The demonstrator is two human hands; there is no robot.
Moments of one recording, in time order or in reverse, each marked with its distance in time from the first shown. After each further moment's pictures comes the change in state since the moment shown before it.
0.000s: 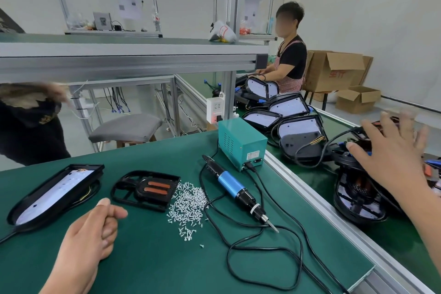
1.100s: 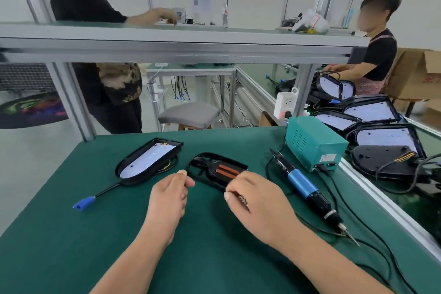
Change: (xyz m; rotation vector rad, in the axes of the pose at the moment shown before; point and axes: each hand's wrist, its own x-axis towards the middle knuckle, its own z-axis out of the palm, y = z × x) left_hand -0.006 0.019 0.000 0.044 0.172 -0.109; right_hand -0.144 -0.369 -0.095 1.013 -0.257 -0.713
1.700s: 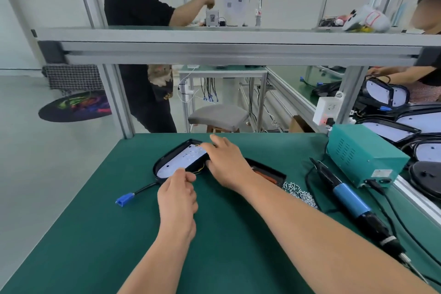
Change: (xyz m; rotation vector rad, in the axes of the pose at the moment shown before) left_hand 0.015 0.012 -0.030 -0.335 0.353 -0.045; right_hand 0.161 -0.005 0.142 -0.173 -0.323 -0.012
